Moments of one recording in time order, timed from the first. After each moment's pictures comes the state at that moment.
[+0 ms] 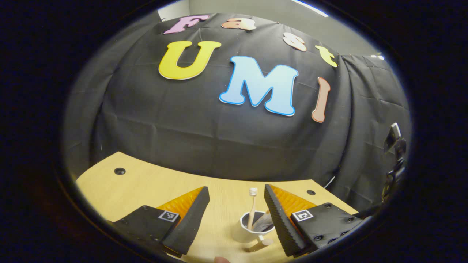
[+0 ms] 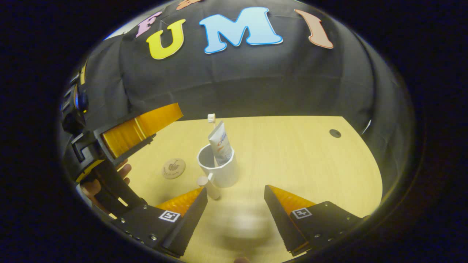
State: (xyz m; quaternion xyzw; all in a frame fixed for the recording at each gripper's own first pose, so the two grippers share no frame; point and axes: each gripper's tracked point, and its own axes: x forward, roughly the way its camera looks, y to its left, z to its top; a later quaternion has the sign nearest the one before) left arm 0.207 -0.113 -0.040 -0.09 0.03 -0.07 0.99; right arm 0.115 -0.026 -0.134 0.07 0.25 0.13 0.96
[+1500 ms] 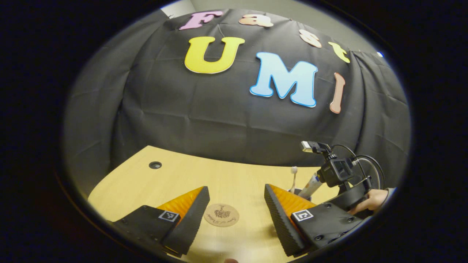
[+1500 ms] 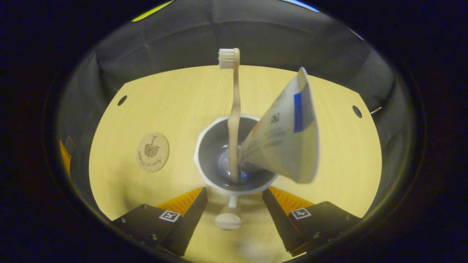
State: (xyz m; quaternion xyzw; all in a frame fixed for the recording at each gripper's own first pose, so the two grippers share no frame) left arm 0.151 -0.002 -0.074 -0.08 0.08 -0.02 0.99; right arm 0.181 0.037 -0.206 0.01 0.48 0.07 0.88
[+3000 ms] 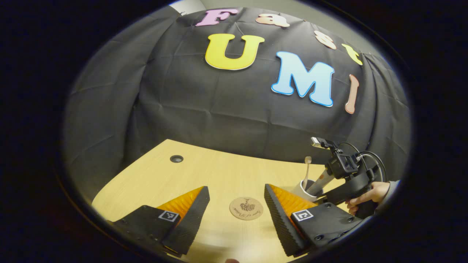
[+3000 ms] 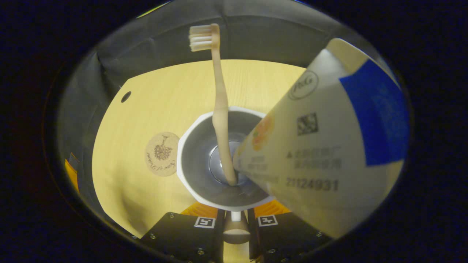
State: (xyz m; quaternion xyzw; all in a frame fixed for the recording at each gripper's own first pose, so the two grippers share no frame) left arm 0.122 0.071 -0.084 -0.09 0.09 0.03 0.99; right arm 0.183 0.083 -0.203 0.01 0.49 0.09 0.87
